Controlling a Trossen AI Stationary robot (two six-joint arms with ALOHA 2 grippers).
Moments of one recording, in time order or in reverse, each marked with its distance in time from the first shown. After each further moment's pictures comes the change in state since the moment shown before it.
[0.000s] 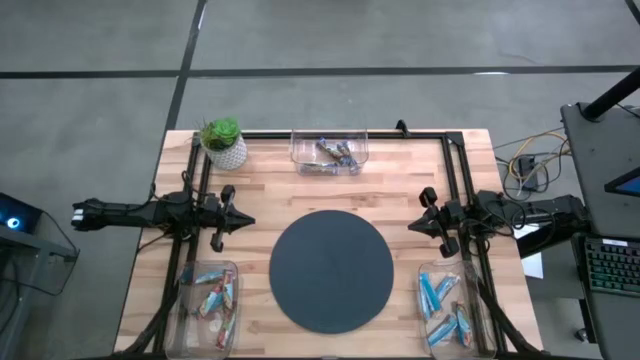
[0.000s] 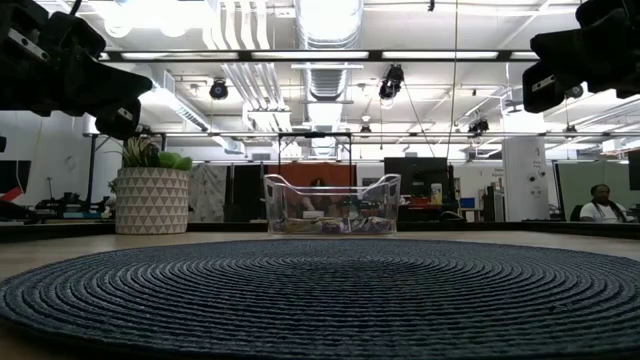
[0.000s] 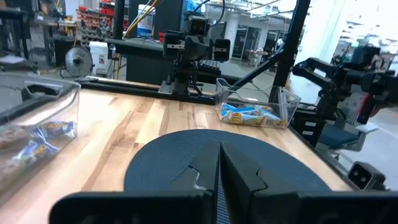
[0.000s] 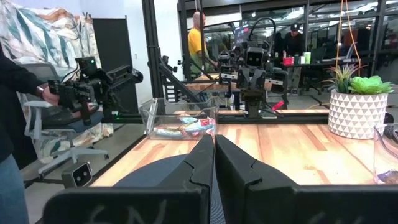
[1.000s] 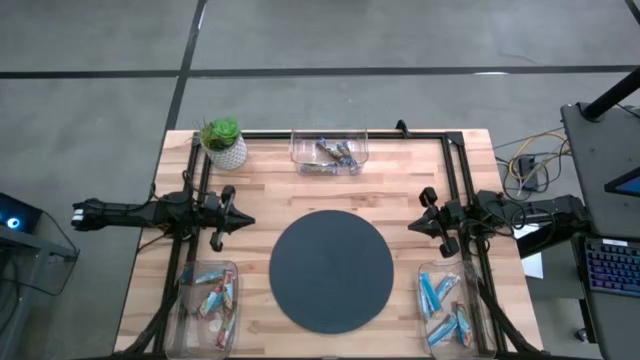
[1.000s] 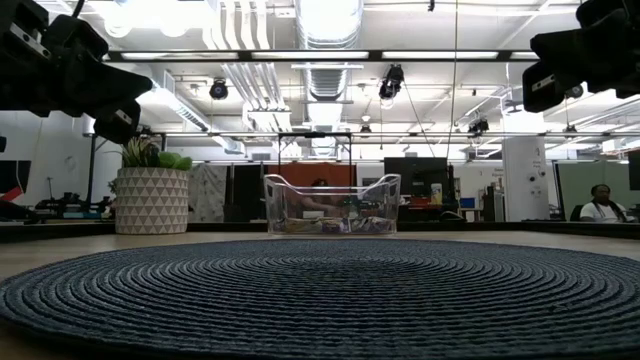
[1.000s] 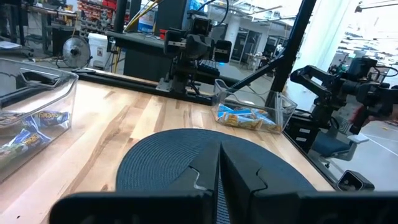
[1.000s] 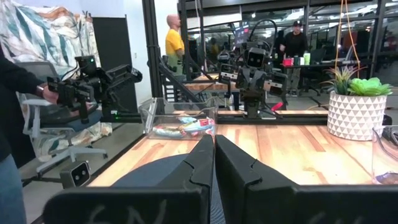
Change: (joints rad) left arm 0.000 0.000 0.000 0.000 0.000 -0.076; right arm 0.000 0.000 0.000 0.000 0.000 -0.008
